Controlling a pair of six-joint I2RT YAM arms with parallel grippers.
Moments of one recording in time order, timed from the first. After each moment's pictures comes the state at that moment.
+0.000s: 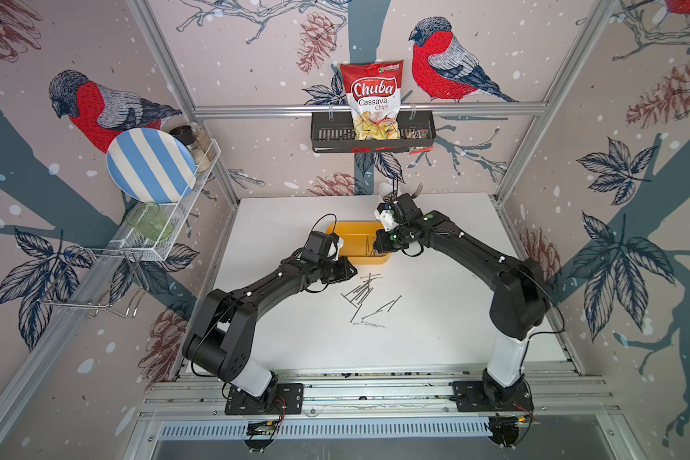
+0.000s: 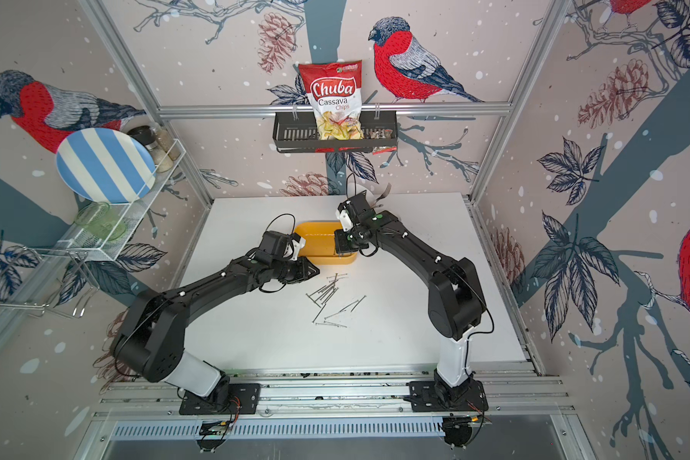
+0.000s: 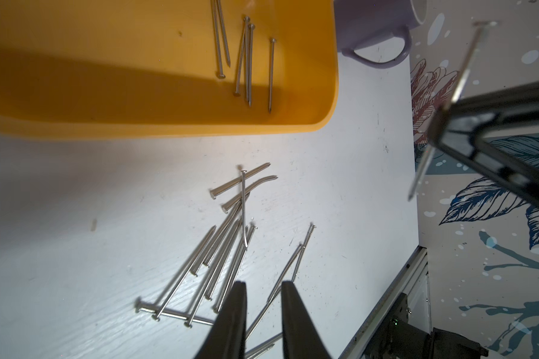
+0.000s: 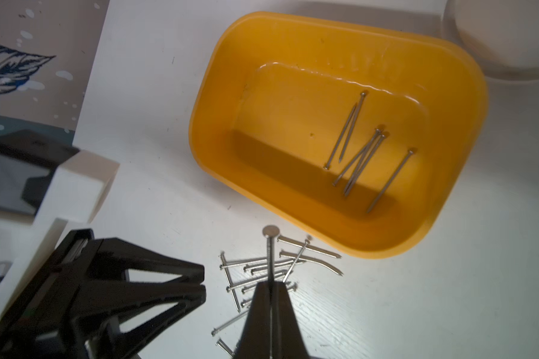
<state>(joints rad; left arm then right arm) -0.45 1.54 0.94 -0.25 0.46 -0.59 0.63 1.93 1.69 -0.73 -0.28 0.32</state>
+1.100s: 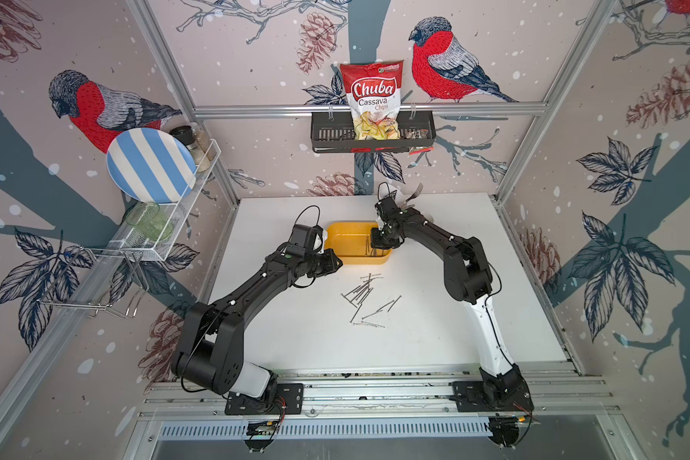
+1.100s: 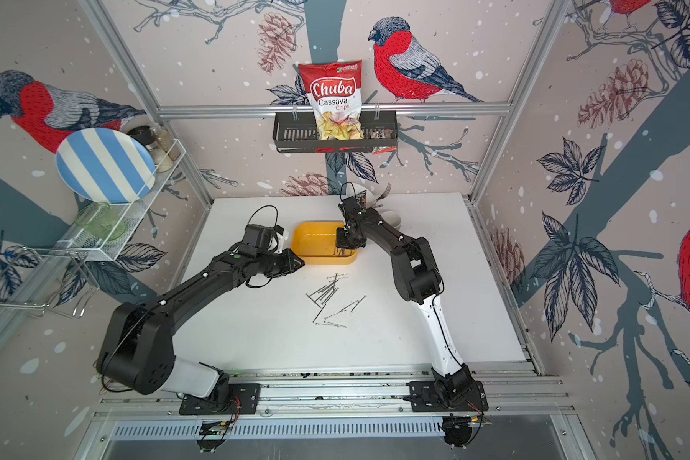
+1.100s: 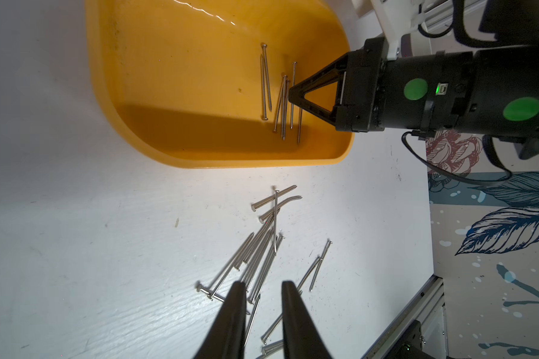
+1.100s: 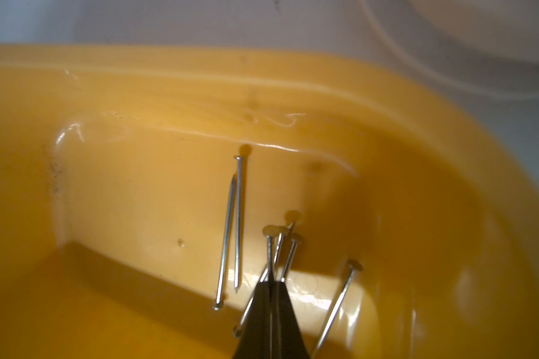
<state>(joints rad) -0.35 1.47 0.98 -0.37 0.42 -0.54 0.56 2.40 2.03 -0.79 -0.17 0.42</state>
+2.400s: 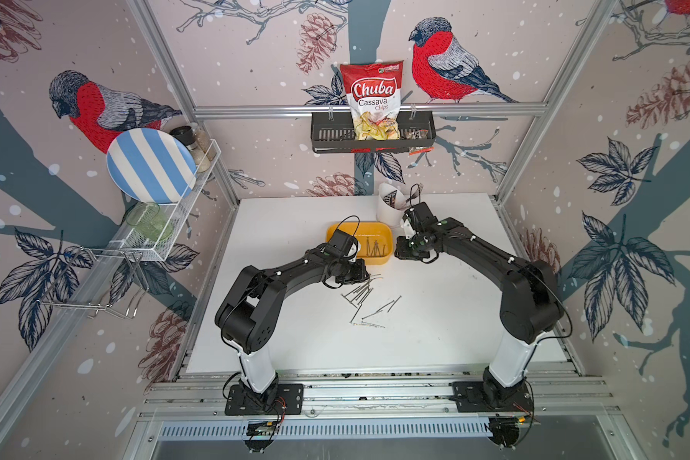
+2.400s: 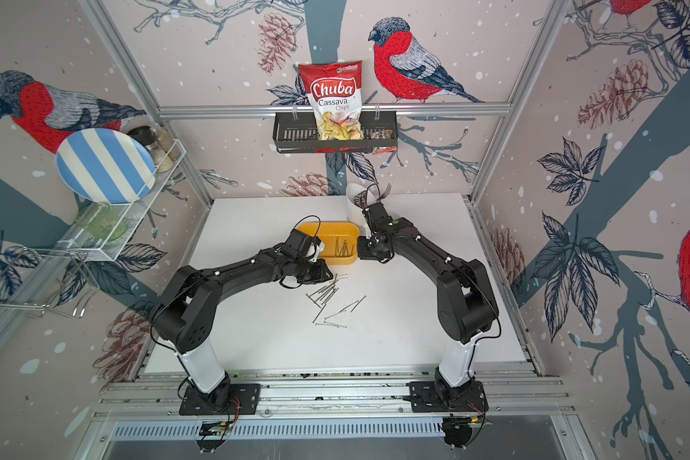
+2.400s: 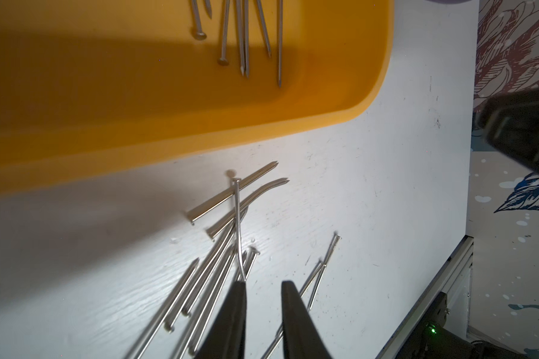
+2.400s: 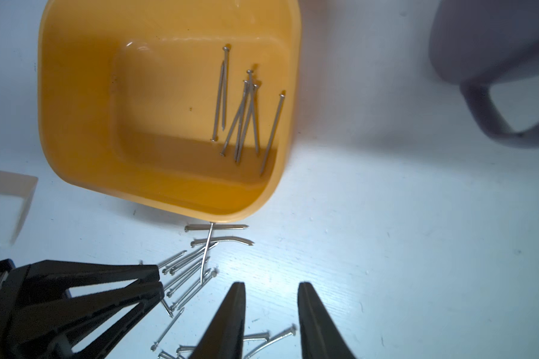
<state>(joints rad) -0.57 1.81 1.15 -0.33 0.40 -0.55 0.51 1.78 1.41 -0.72 -0.15 0.37</state>
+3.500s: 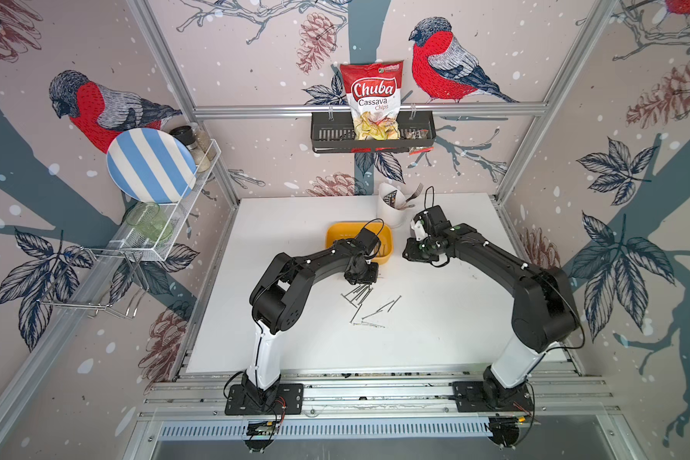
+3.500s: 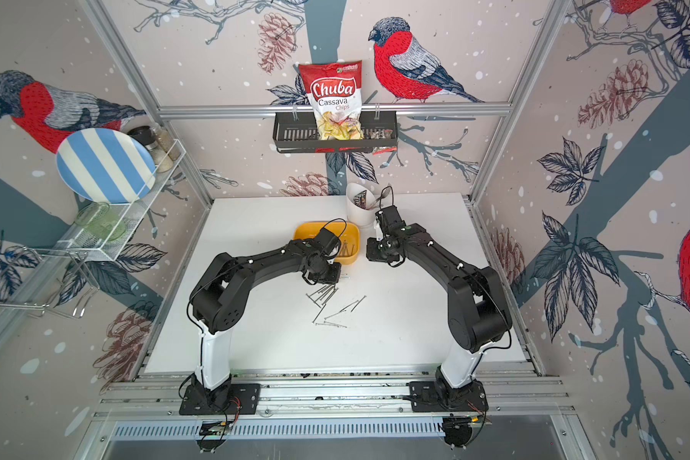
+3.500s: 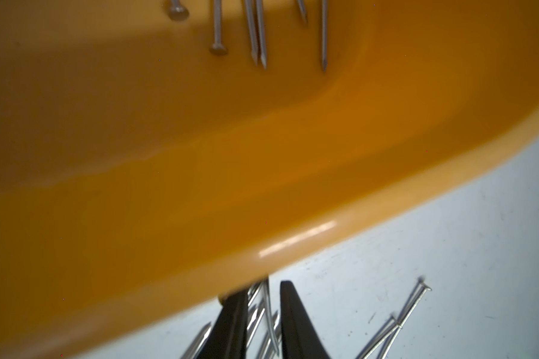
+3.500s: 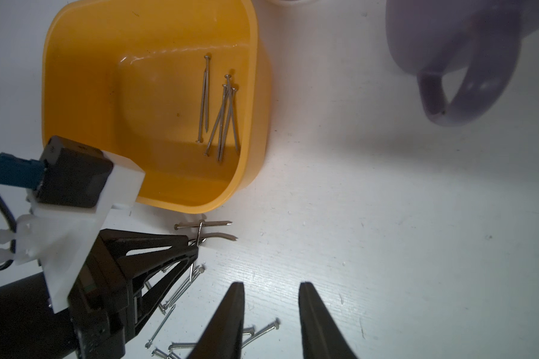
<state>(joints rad) -0.66 2.04 1.43 -0.61 0.16 -0.44 0.45 1.73 1.32 -0.65 -0.19 0.36</state>
